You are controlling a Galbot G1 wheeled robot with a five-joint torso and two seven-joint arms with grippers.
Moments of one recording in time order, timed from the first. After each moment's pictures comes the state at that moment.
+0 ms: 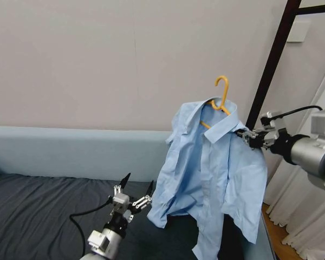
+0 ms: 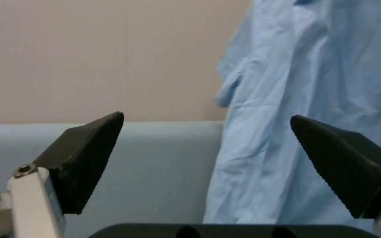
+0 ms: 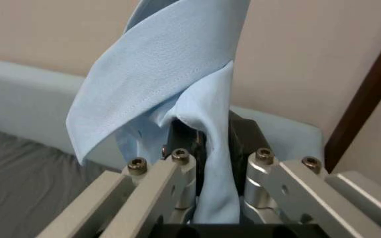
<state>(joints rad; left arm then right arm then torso) 1.35 -0.95 -0.09 -2.07 -0.32 -0.32 -0.37 -0.38 0.17 0.15 2.28 1.79 -0.53 0.56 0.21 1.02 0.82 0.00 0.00</state>
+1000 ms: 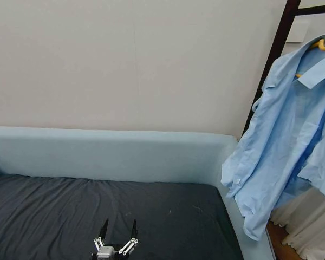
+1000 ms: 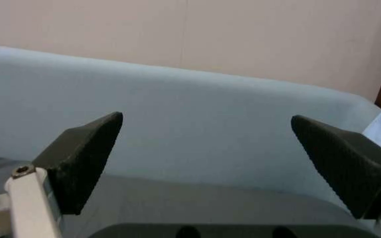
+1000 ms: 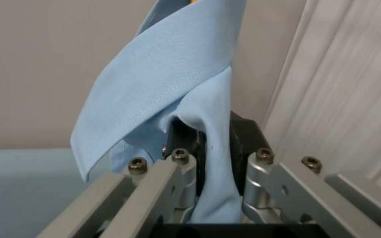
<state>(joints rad) 1.70 -1.26 -0.21 -1.97 -0.10 -0.49 -0.37 -0.35 -0.08 0.40 2.06 1.94 -0.69 0.77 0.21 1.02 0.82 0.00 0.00</state>
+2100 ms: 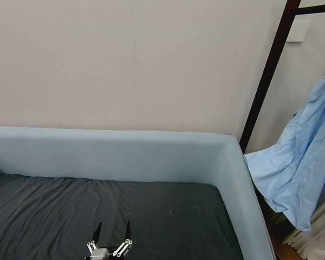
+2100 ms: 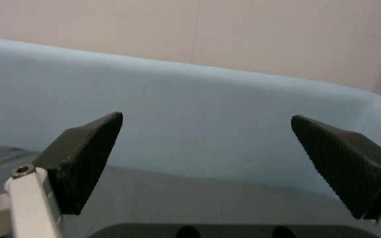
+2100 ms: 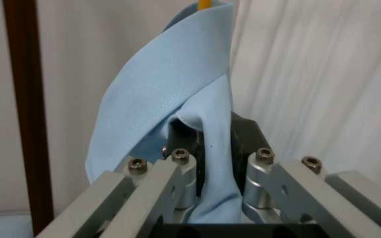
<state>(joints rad) 1.74 -1.29 -0.24 -2.00 -0.09 -0.47 -0.37 -0.31 0.31 0.13 1.38 1.04 -0.29 0.22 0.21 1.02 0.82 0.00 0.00</state>
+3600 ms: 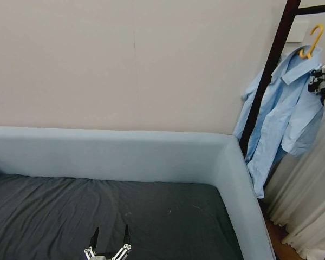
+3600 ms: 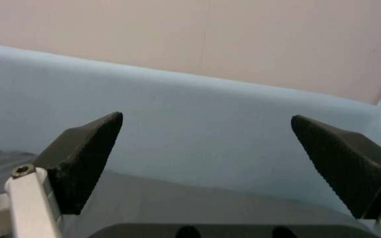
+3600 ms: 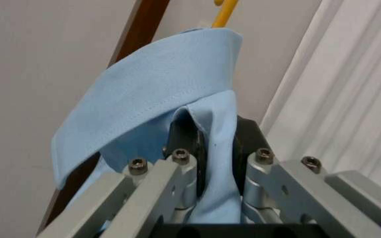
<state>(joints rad) 1.78 -1.32 -0.27 -2.01 -0.07 -0.53 -0.37 -0.12 0.47 -0.03 1.46 0.63 -0.25 0.29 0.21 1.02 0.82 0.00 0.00</state>
